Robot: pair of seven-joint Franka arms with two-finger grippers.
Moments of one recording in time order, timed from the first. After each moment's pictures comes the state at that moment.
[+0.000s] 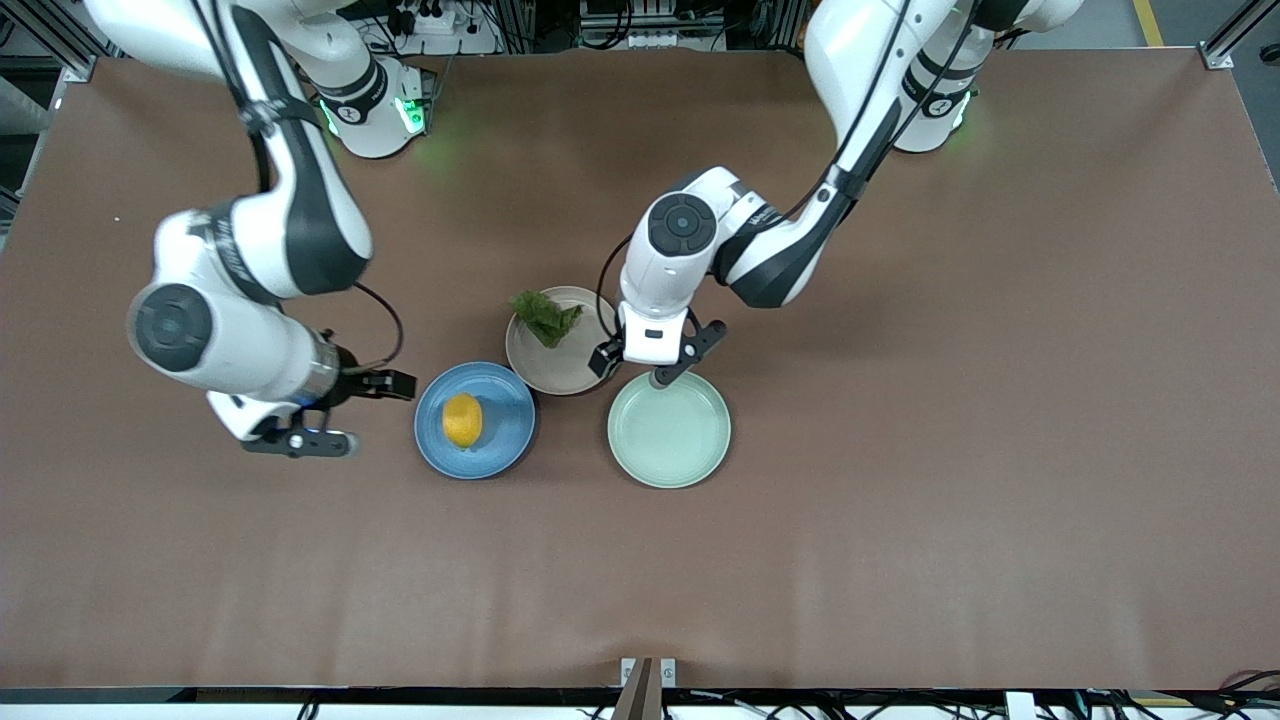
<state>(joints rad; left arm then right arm) -0.70 0.69 -0.14 -1.48 -0.05 2.40 -1.60 0.38 0.43 -0.14 -1.58 0.14 1.89 0.24</state>
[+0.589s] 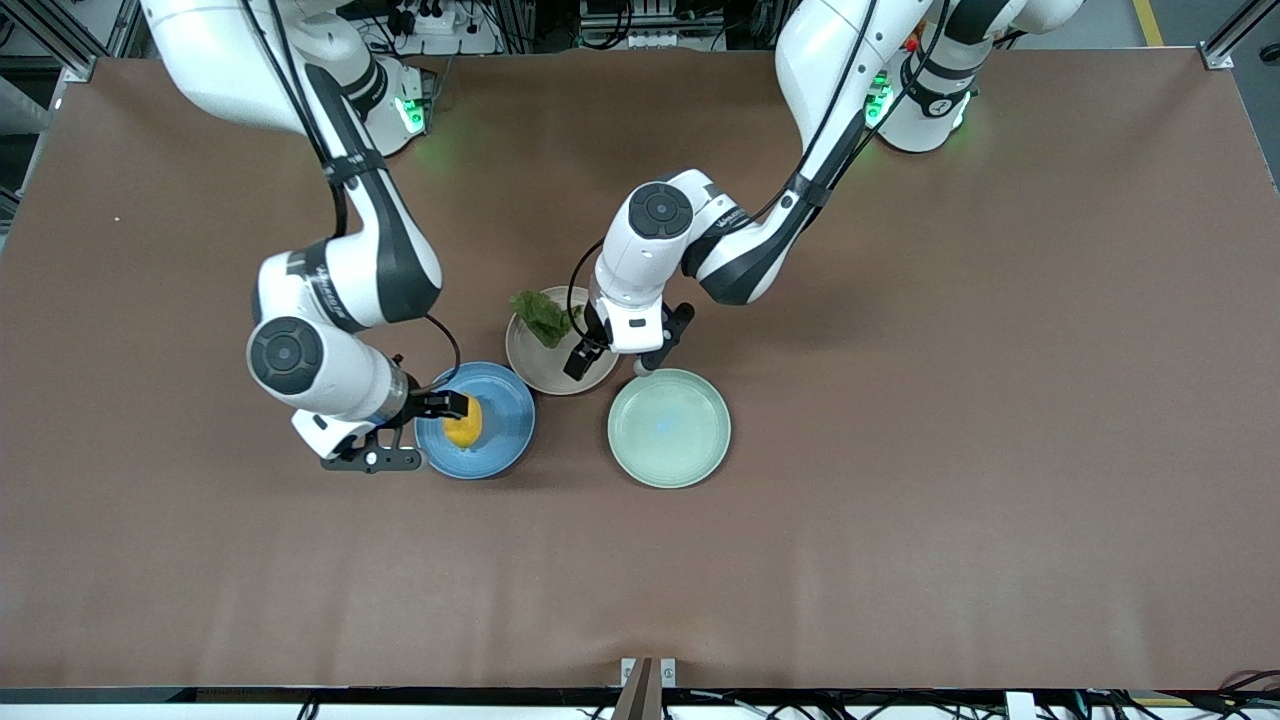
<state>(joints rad) -0.74 0.74 -0.14 -1.46 -0.05 2.52 -1.86 0.43 0.53 -0.14 -1.63 0.14 2.09 0.24</state>
